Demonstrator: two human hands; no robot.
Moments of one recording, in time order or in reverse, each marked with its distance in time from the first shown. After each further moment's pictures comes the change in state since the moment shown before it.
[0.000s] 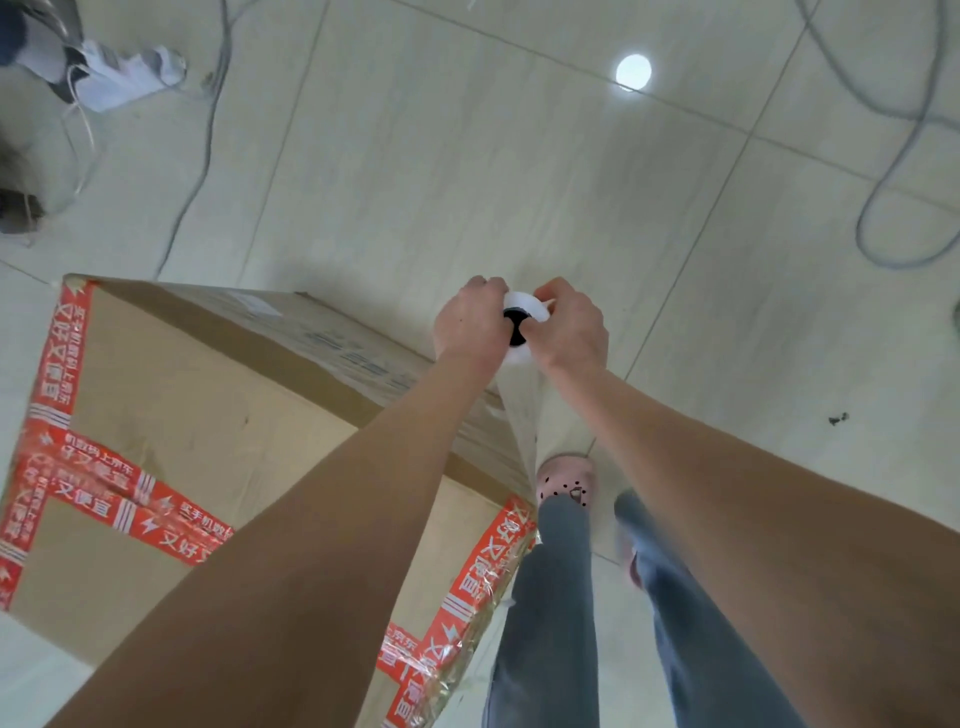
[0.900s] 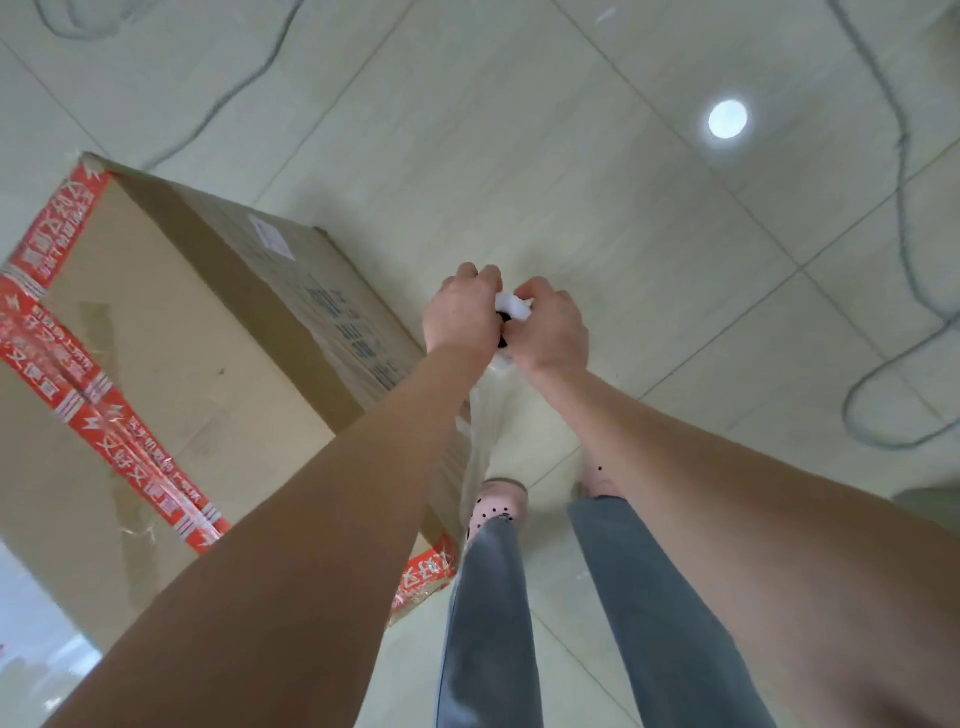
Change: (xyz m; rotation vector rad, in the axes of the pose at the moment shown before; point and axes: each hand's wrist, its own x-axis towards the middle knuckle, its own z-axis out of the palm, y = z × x) left_hand 0.039 0.002 -0.037 -0.160 0.058 -0.334; right_hand 0.047 -0.070 -0.015 -0.263 -0.238 -0.197
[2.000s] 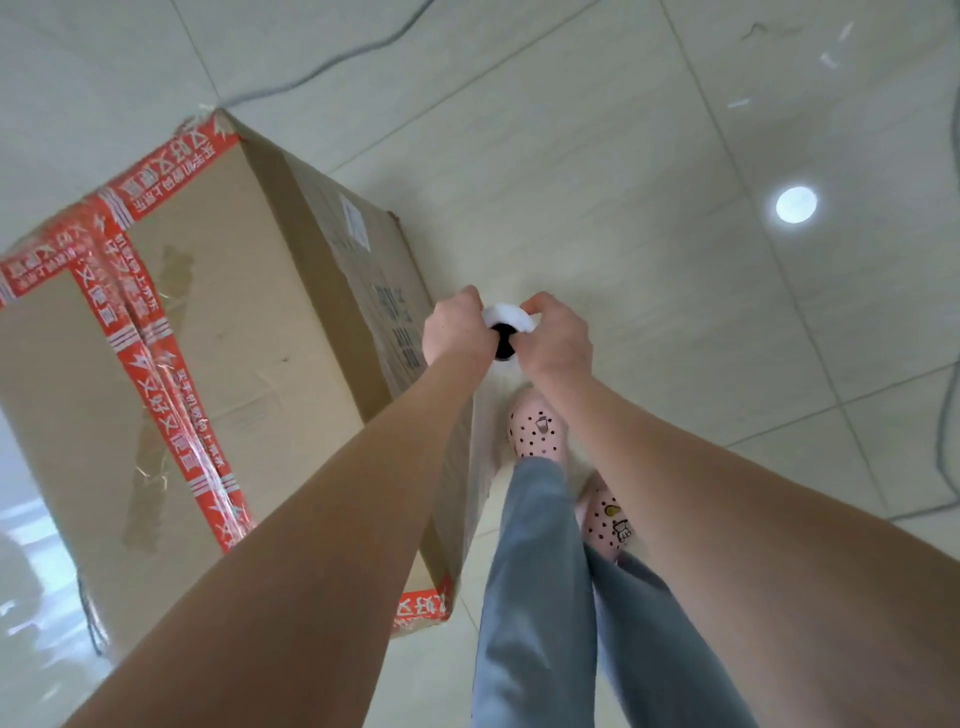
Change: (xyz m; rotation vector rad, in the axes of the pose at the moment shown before) left_hand 0.035 -0.065 -0.032 -0.375 -0.043 -0.503; right_hand 0.033 -0.080 0.029 -0.174 -0.174 -0.104
